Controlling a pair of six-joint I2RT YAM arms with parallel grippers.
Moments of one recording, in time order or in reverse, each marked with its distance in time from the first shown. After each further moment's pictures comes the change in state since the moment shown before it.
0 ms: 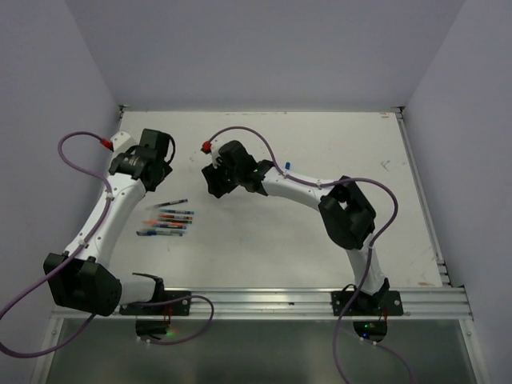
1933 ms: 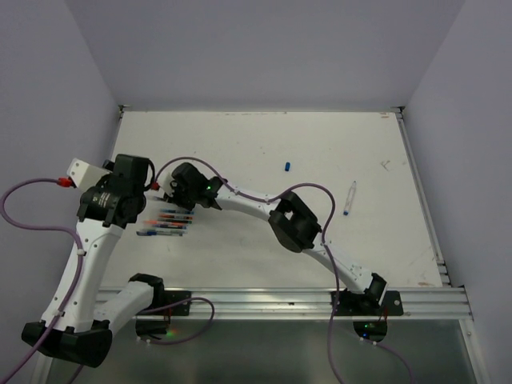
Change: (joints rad) left arm 0.003 -0.315 -0.031 -0.240 -0.180 -0.368; right arm 0.172 0.565 0.682 -0.129 -0.033 -0.449
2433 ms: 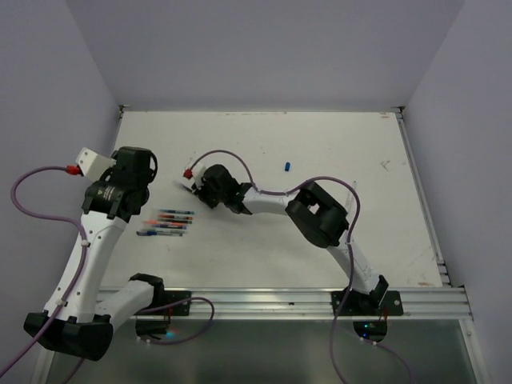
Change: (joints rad) left arm 0.000 0.046 0.000 0.105 0.053 0.090; right arm -0.061 -0.290 -0.618 0.457 0.095 0.216
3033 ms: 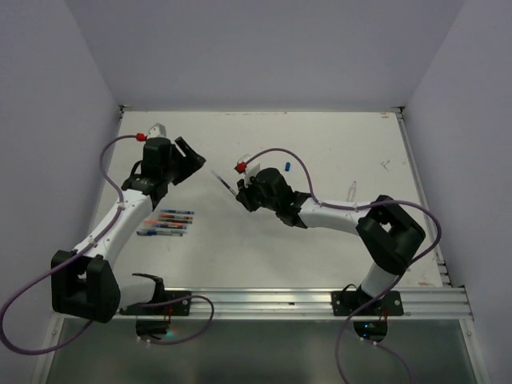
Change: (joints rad) left arm 0.000 0.203 -0.262 0.788 0.691 0.423; right arm -0.110 -0.586 -0.659 0.159 0.018 0.221
